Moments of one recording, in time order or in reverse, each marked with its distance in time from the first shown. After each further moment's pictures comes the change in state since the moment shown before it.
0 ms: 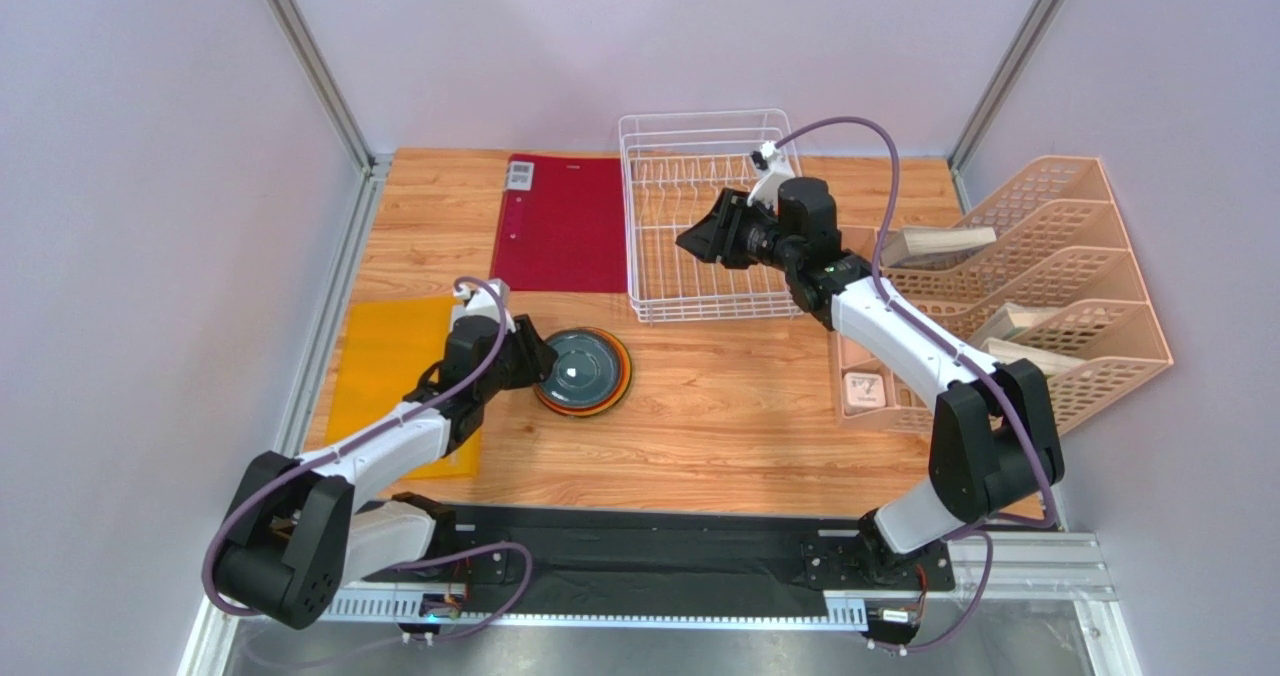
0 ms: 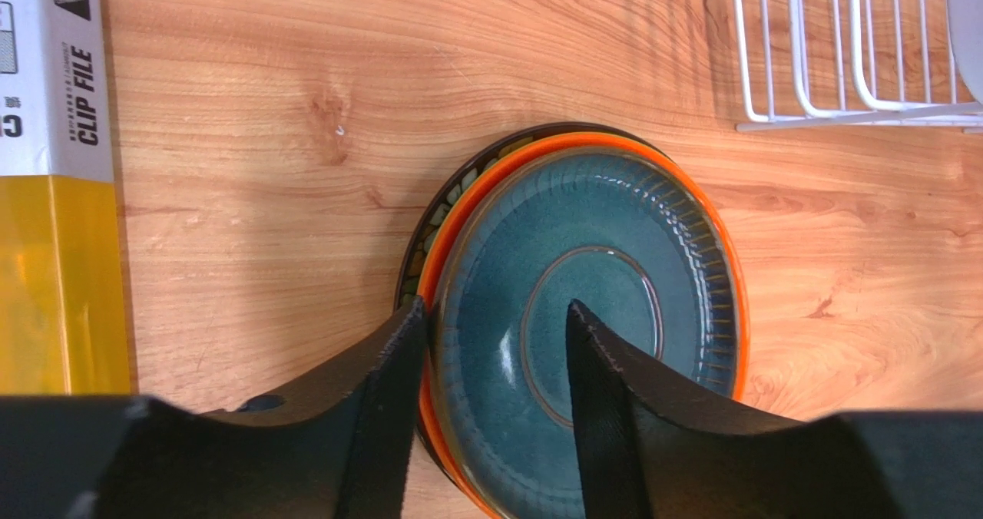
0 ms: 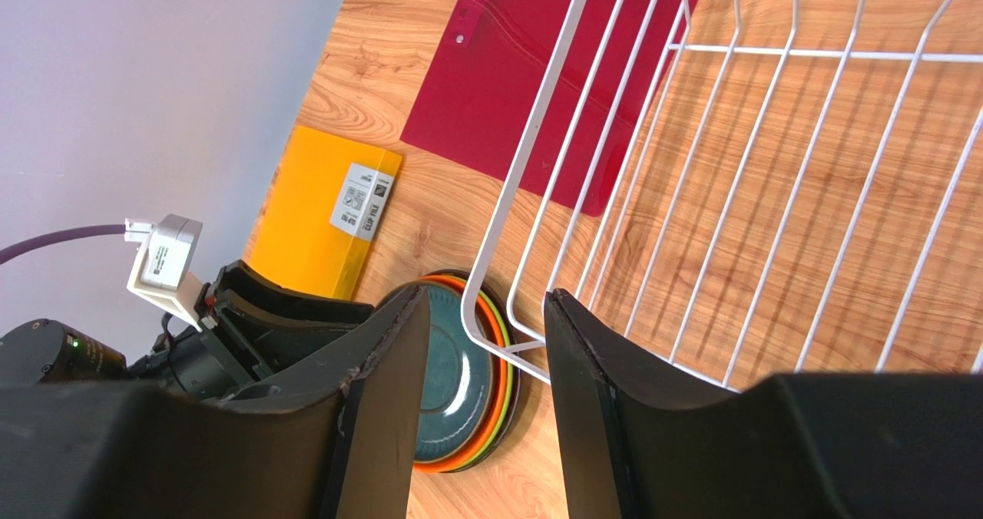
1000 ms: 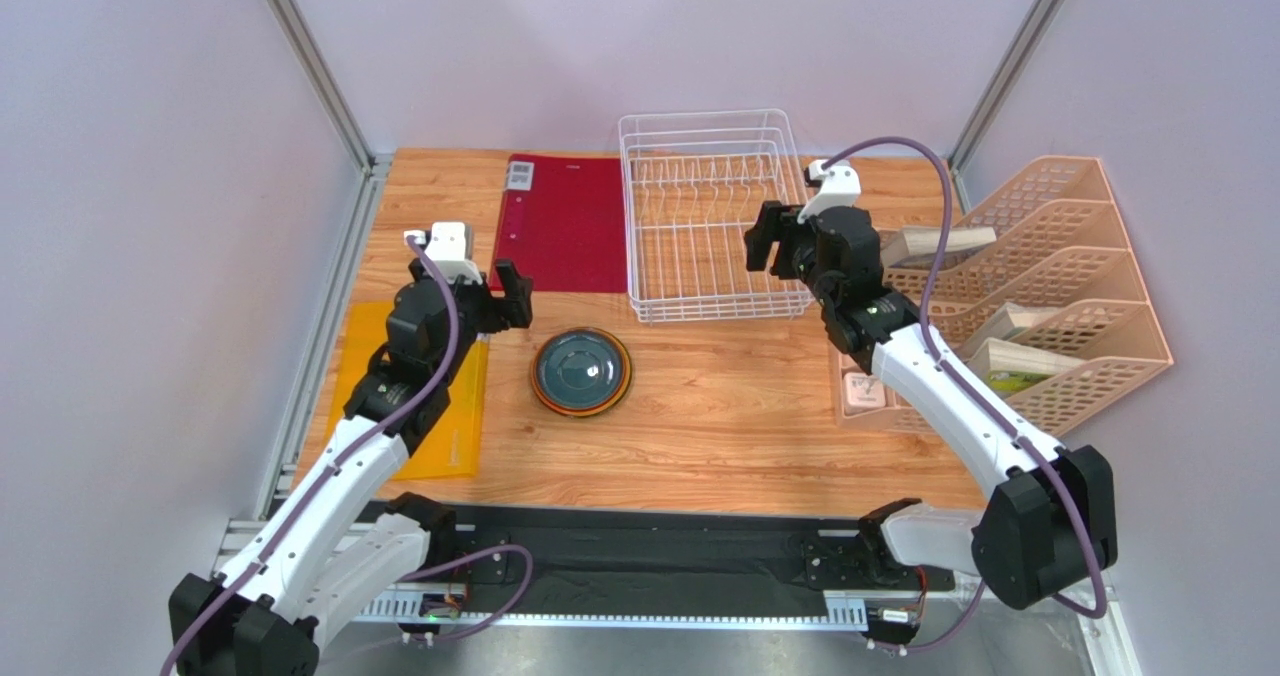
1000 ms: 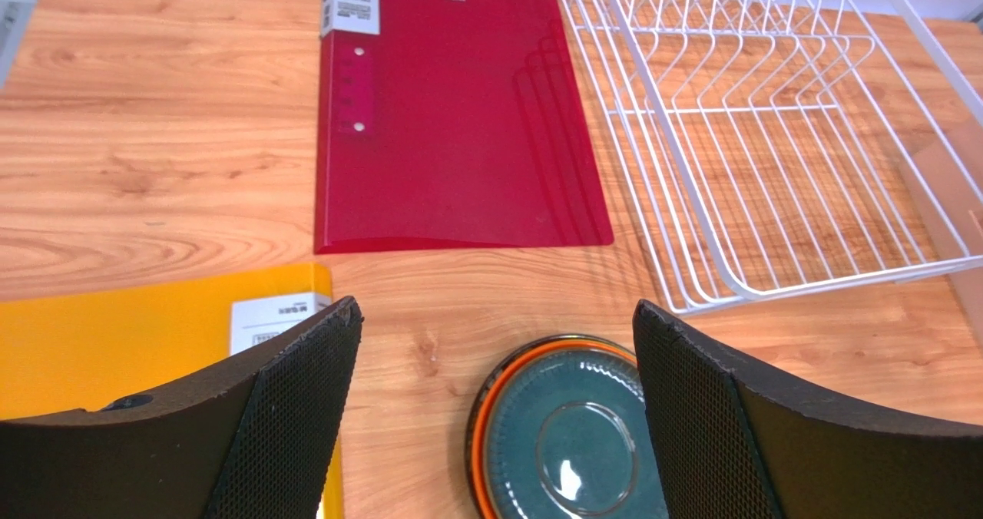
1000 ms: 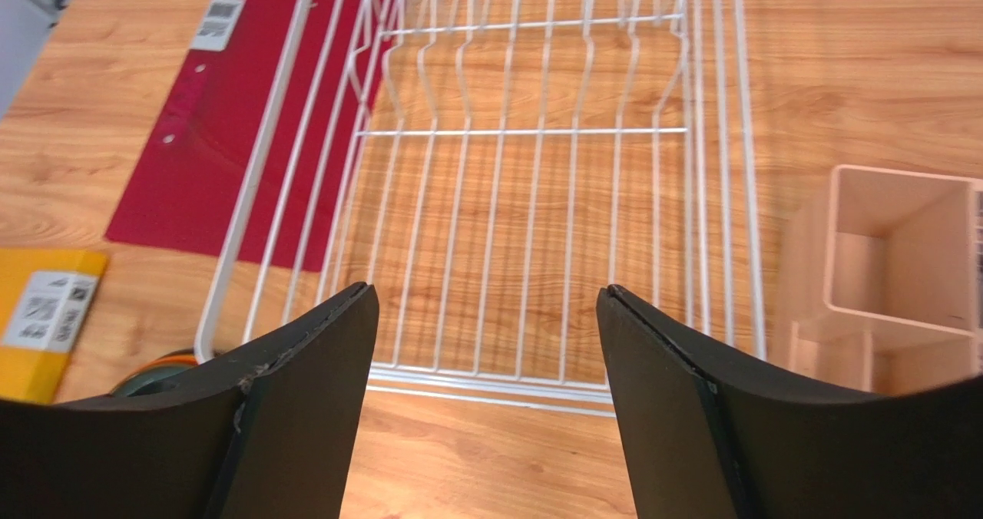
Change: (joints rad) left arm 0.000 -0.319 0.292 -0.281 -0.172 0.283; right arm -0.005 -0.270 -0.144 -0.090 0.483 -0.292
